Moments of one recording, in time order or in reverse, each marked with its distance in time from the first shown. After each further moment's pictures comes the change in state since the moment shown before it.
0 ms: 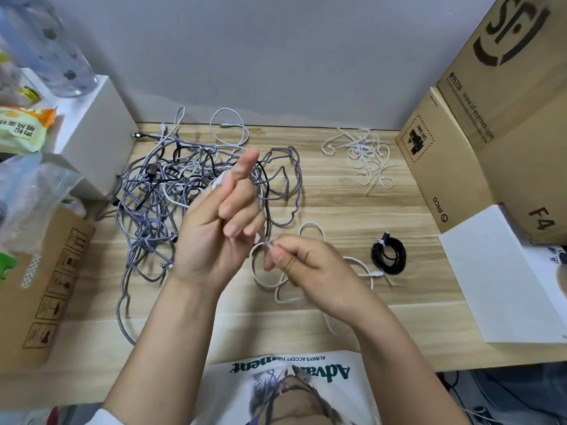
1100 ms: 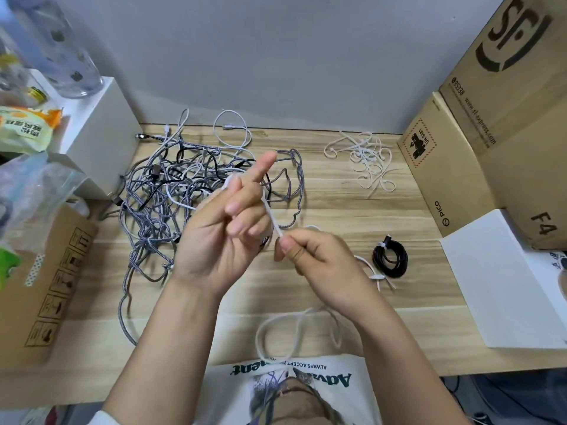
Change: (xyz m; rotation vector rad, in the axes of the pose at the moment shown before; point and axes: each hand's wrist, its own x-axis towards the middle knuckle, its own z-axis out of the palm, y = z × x) left_hand -0.004 0.007 0.007 -0.010 0.009 -0.066; right_hand 0.003 -0.001 -0.005 -0.092 0.106 0.002
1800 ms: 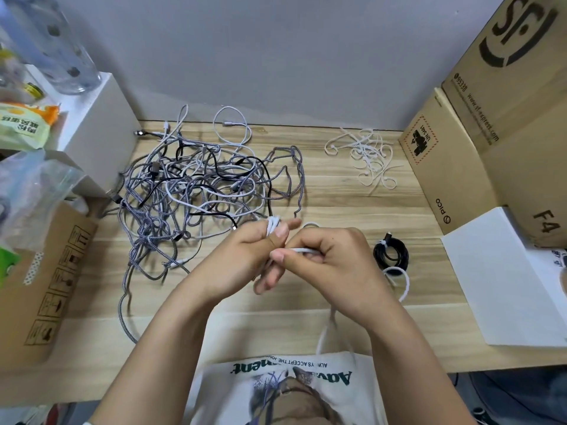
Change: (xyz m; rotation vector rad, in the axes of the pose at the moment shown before) left_hand -0.011 -0.024 -0.010 1.126 0.190 -0.223; right_hand -0.011 -0.019 -0.011 0.077 -0.002 -0.085
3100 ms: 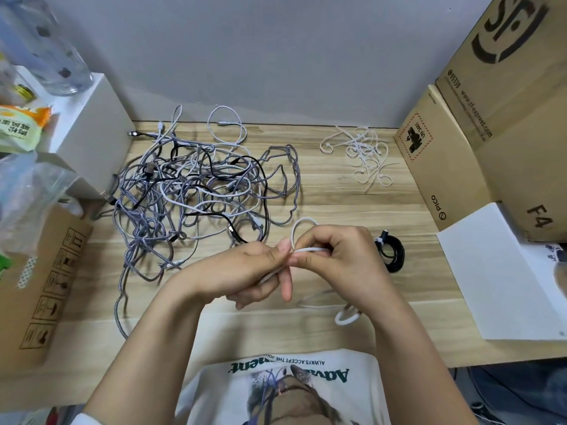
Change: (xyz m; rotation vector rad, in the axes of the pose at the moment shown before) left_hand 0.007 -0.014 -0.015 0.122 -0.422 -0.206; right_hand 0.000 0.021 -0.013 -0.110 0.118 0.130
